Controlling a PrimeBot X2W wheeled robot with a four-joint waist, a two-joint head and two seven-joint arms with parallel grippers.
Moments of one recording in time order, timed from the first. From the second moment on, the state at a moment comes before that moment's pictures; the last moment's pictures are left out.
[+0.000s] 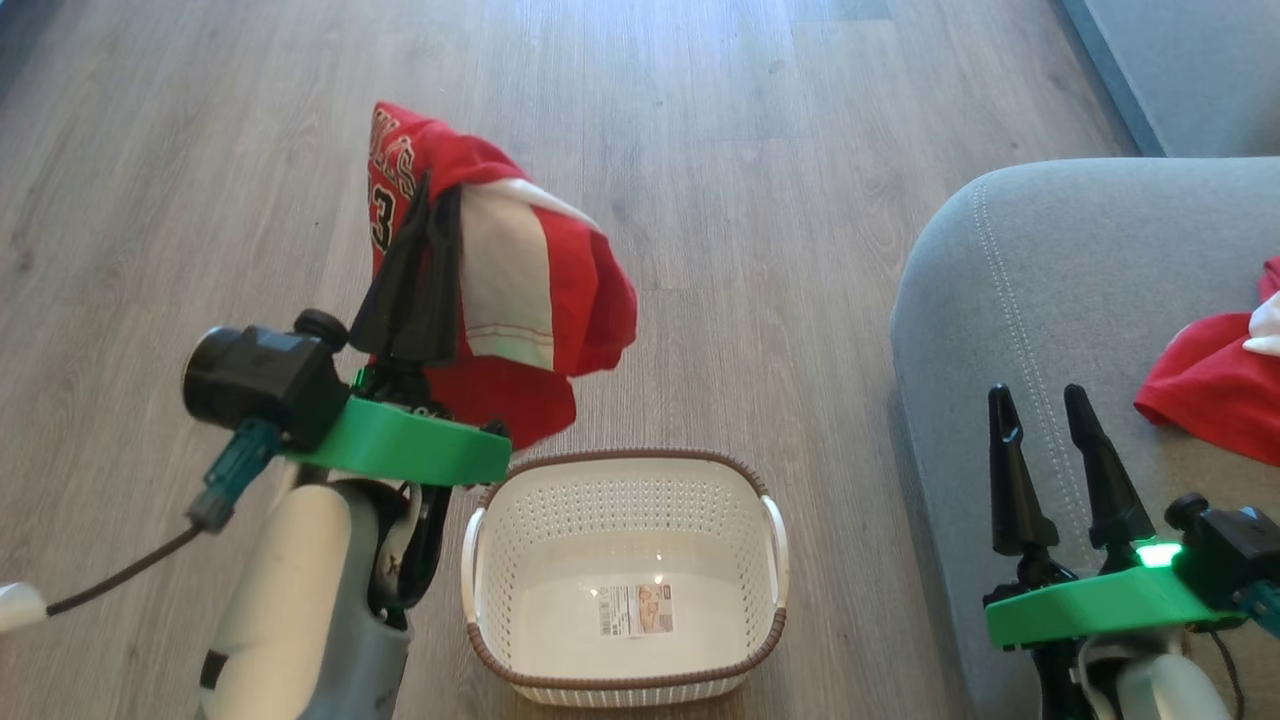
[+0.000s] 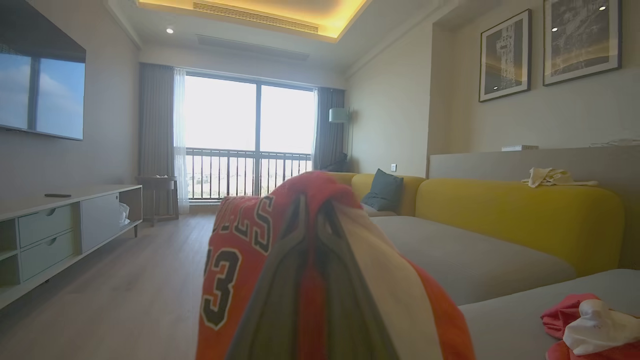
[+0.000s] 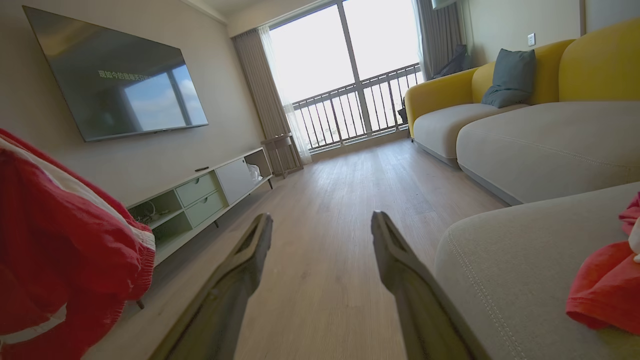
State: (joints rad) left arm -0.32 0.04 -0.24 -0.02 -0.26 -0.01 -0.26; right arm 0.05 -0.04 0.00 0.00 0.37 0.13 -0.26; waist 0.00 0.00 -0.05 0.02
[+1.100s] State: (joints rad) left arm -0.33 0.04 -0.42 -0.21 -0.24 -0.09 -0.26; right arm 0.05 -0.04 0.09 -0.07 0.33 0.13 -0.26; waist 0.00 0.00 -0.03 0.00
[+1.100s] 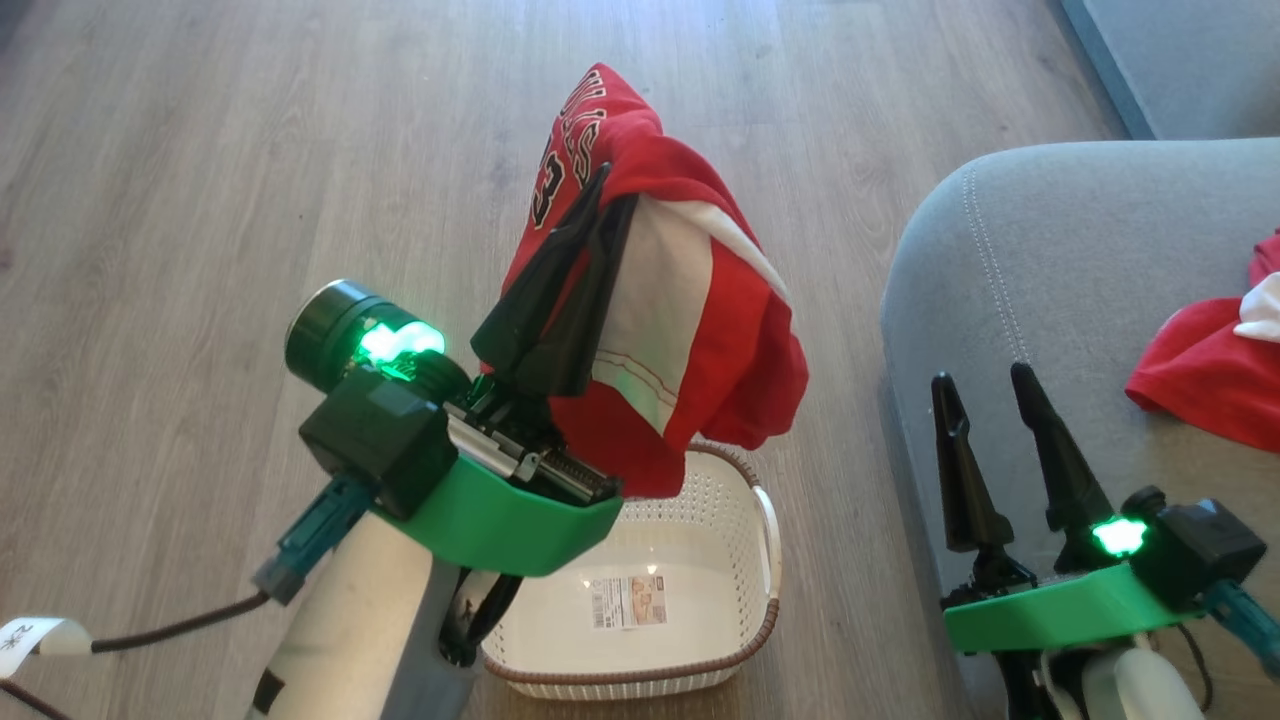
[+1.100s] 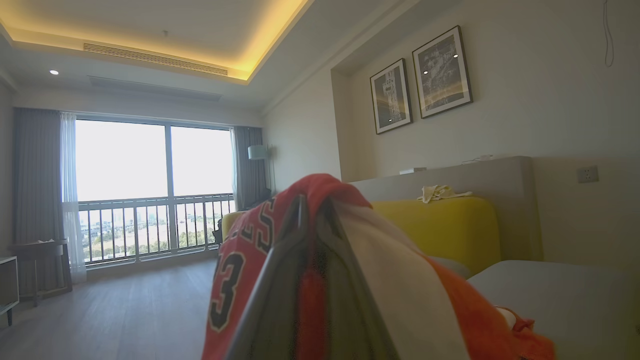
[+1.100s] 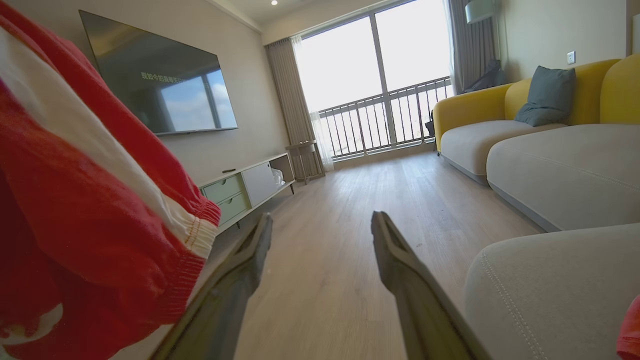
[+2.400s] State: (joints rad) left arm -0.33 0.04 -0.44 -0.15 -0.21 -0.10 -0.26; right arm 0.06 -0.16 0.43 -0.29 0.16 0.13 -0.26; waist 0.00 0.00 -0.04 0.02
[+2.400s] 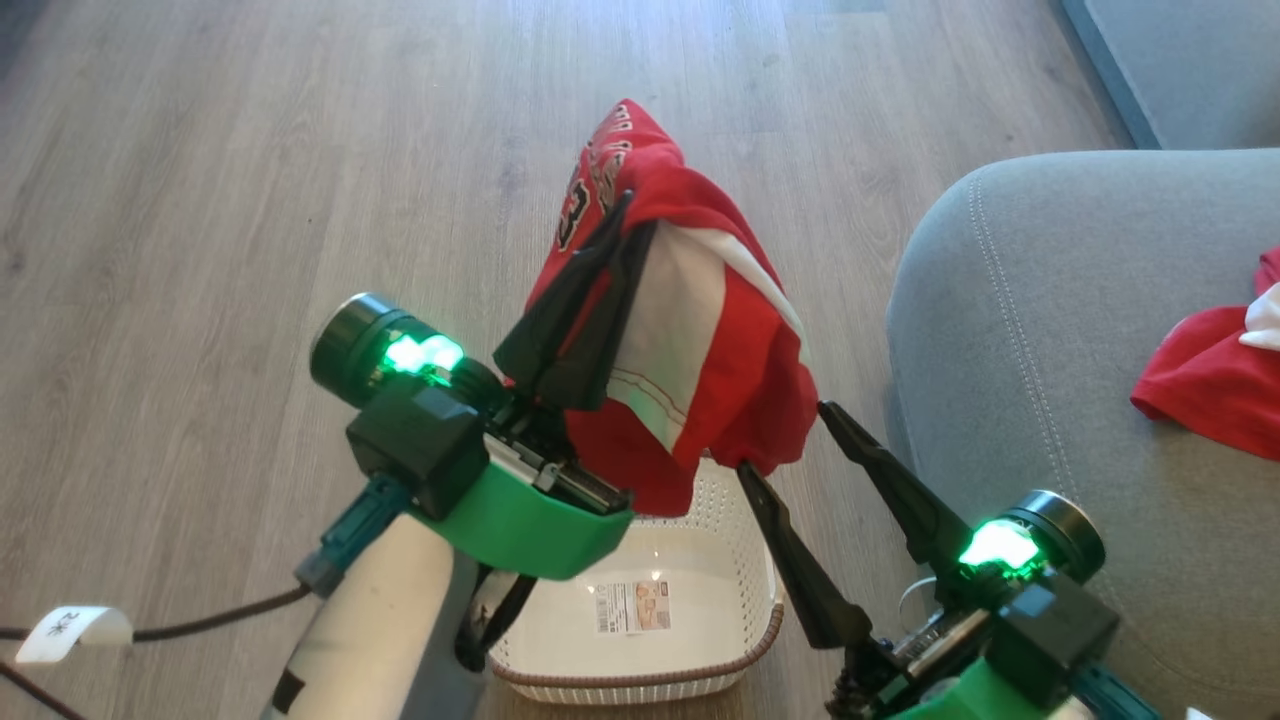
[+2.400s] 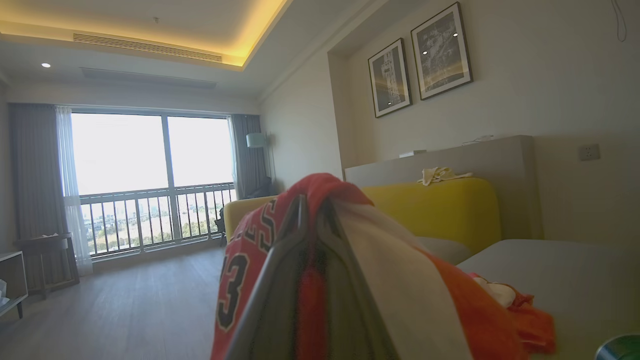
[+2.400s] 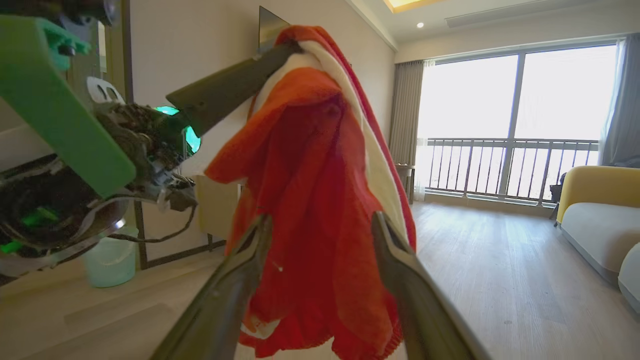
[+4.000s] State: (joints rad) left arm -0.33 0.04 -0.57 -0.16 -0.19 -0.12 -0.26; right arm -0.19 -0.08 0.44 0.03 0.14 0.13 -0.26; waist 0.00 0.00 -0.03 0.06
